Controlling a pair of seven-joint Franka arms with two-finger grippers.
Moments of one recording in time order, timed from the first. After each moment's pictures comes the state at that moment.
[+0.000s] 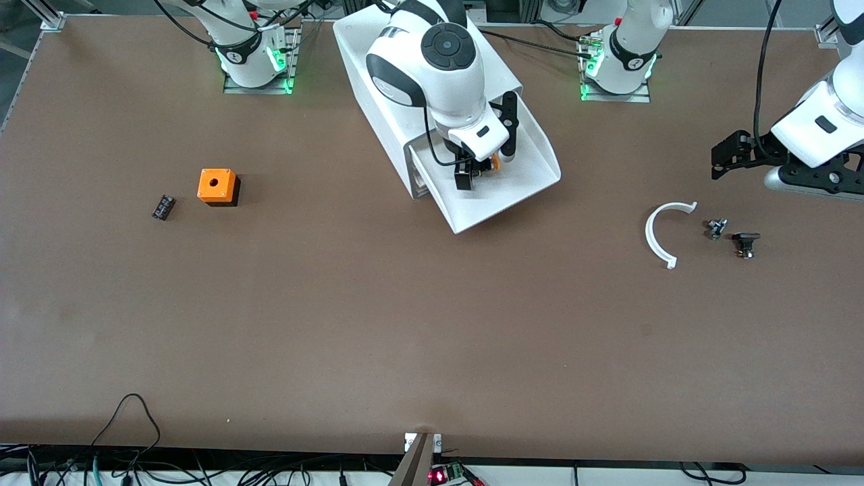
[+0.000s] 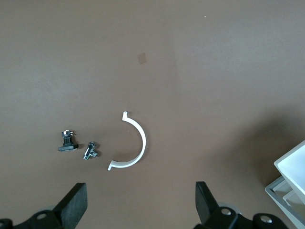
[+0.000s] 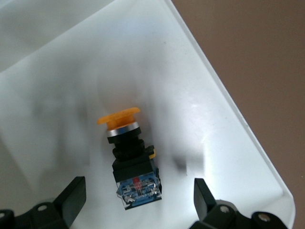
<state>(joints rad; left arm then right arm) 0.06 0.01 -0.12 -1.63 0.04 1.61 0.07 0.52 0.66 0.56 -1.28 -0.26 1.95 -0.48</state>
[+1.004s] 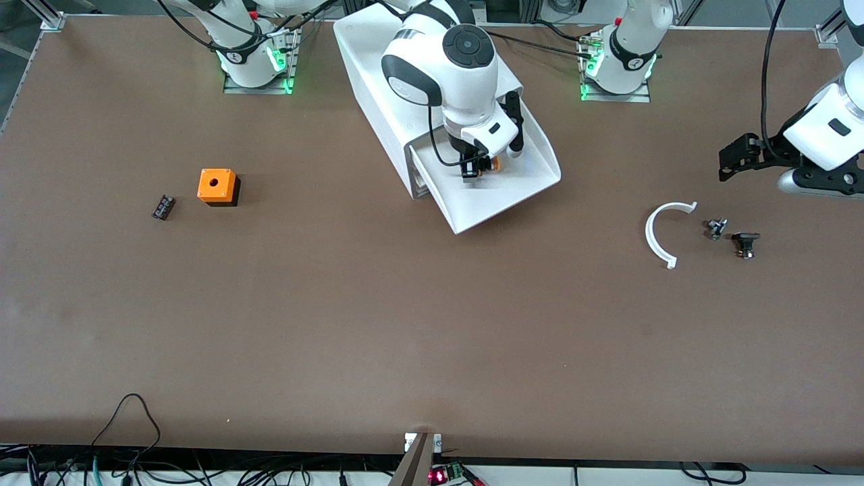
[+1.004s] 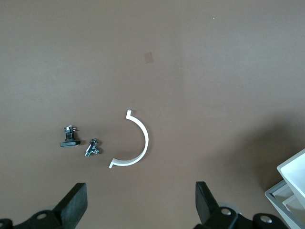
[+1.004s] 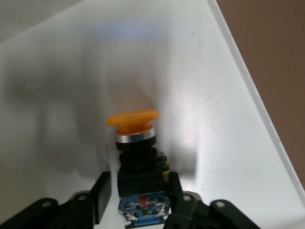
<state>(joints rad) 0.08 0.01 -0.12 -1.63 0.04 1.61 0.06 0.55 0.70 0.56 -1.28 -0.33 1.94 -0.49</state>
